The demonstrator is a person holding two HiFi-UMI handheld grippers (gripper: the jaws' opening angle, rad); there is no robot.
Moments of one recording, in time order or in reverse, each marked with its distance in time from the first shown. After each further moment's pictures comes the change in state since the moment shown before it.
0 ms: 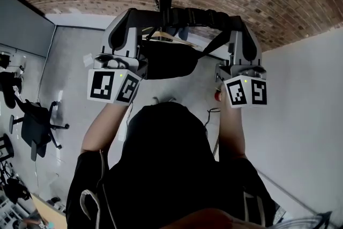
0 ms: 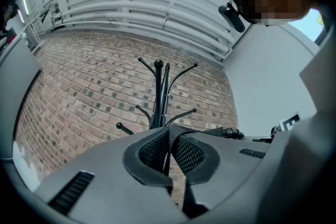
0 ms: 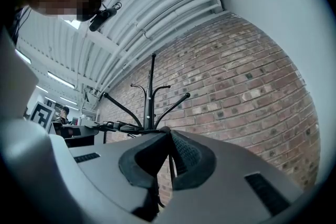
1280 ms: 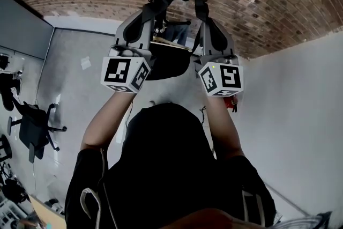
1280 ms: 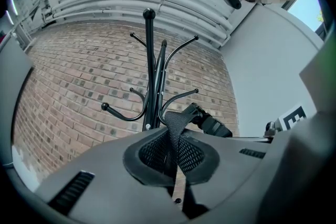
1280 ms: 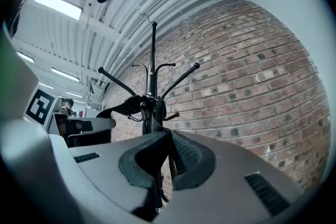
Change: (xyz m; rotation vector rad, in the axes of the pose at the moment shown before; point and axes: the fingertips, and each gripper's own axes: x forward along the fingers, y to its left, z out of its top) left arm 0.048 -0.005 -0.059 0.046 0.086 -0.038; right arm 0.052 0.019 -0.068 -0.010 0.120 0.052
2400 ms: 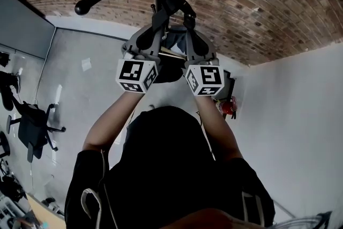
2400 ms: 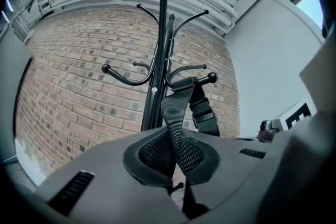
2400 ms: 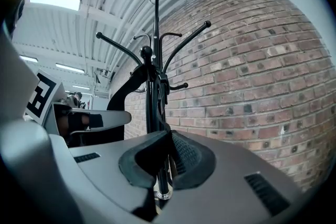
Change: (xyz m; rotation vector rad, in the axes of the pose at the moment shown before) left arm 0.023 0.009 -0.077 -0.027 0.134 0.003; right arm 0.039 0.018 -0.083 -0.013 0.154 0.073
